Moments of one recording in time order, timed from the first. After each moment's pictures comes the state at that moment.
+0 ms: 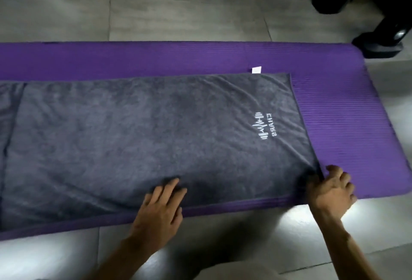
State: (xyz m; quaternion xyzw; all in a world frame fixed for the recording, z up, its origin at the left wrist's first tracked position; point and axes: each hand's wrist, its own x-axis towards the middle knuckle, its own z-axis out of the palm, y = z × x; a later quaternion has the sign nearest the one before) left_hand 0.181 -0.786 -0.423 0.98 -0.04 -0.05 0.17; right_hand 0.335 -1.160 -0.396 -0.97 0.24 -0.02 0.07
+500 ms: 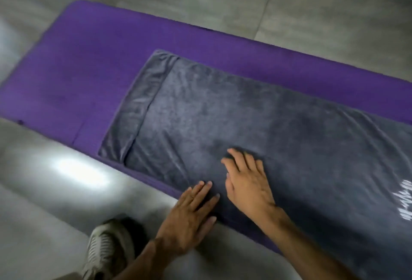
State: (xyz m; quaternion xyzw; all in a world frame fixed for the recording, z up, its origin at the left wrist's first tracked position) left_hand 0.099 -0.690 -0.423 0.96 0.15 -0.05 0.25; right_hand 0.287 -0.777 -0.409 -0.85 -0.51 0.07 0.12
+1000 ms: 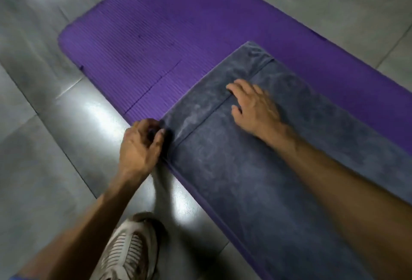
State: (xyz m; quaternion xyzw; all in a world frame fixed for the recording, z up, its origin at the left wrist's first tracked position) left_hand 0.036 -0.467 -0.411 0.75 0.60 0.19 0.22; right_hand 0.325 -0.489 -0.419 -0.74 -0.66 0.12 0.10
